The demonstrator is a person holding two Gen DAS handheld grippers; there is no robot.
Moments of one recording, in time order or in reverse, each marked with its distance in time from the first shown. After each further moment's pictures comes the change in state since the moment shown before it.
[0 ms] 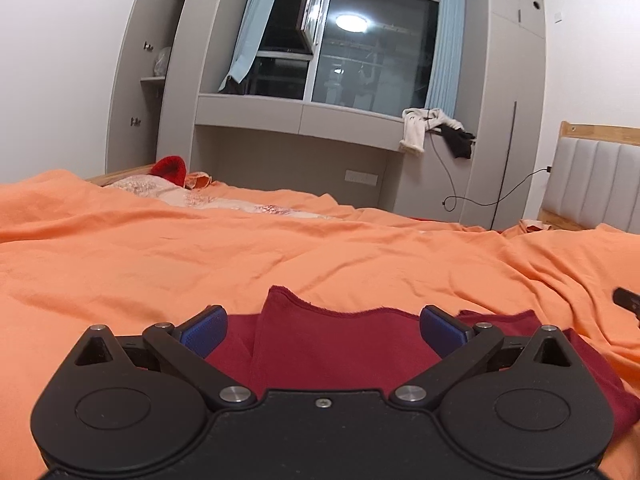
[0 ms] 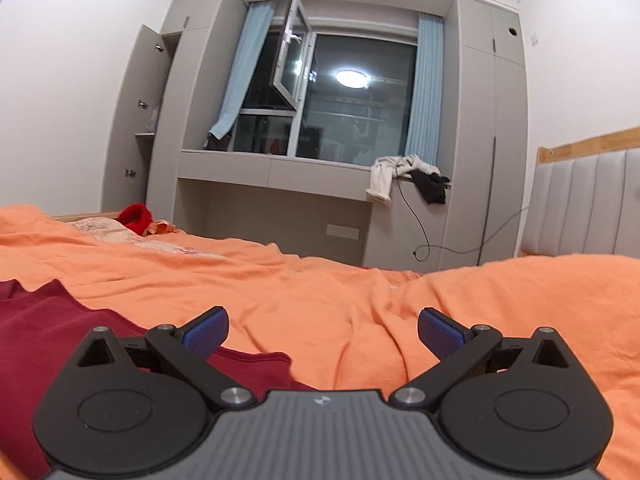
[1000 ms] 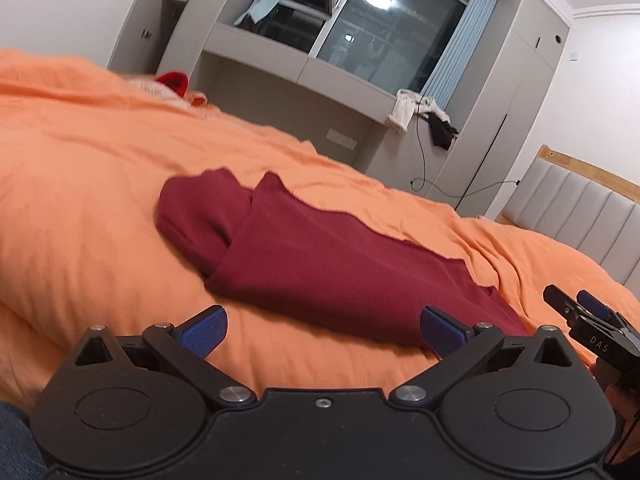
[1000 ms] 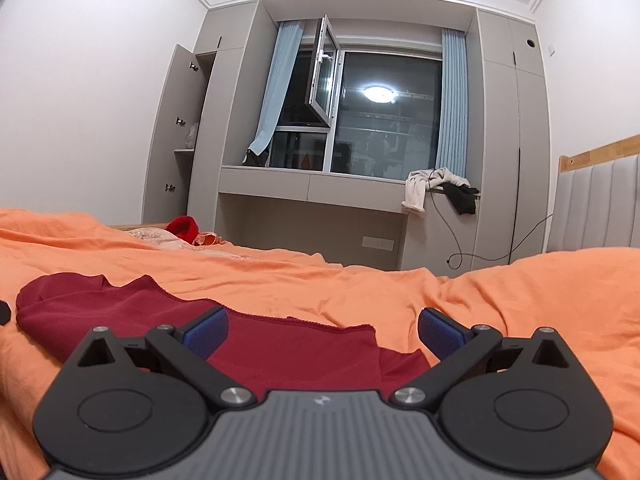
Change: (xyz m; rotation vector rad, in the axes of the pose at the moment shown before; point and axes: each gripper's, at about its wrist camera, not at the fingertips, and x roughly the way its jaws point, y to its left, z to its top) left arm -0.081 0.031 -0.085 -0.265 0.145 -0.144; right arm -0.092 0.066 -0.021 0.025 -0.026 0.096
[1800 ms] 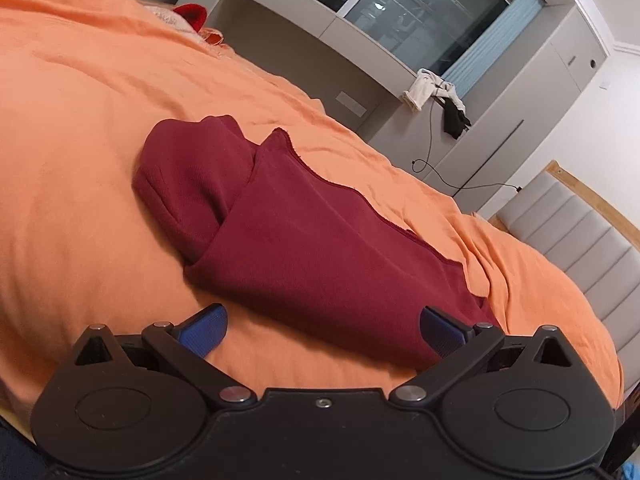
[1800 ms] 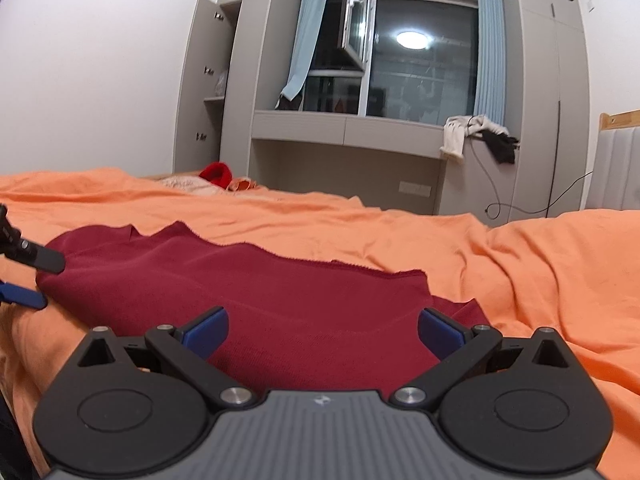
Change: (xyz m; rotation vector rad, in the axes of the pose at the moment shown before) left arm 0.055 0.022 0.018 -0.196 0.122 -0.055; right arm 0.039 0.022 -0.009 -0.016 0.194 0.111
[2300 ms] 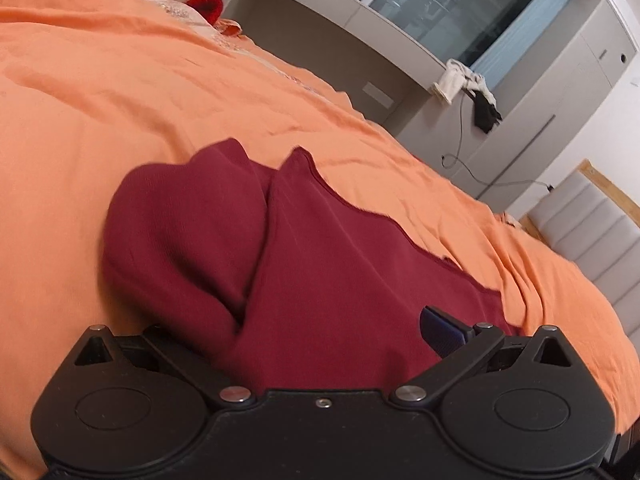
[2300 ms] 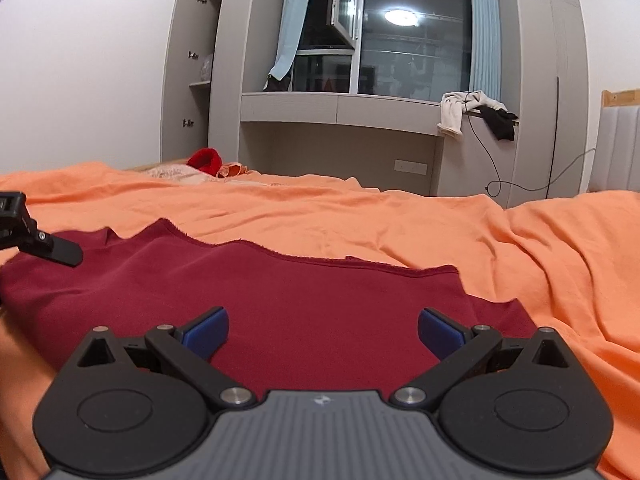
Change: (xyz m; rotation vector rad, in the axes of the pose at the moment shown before) left arm 0.053 0.006 0.054 -0.009 0.027 0.084; right arm 0.066 0.026 0.011 0.026 0.048 -0.045
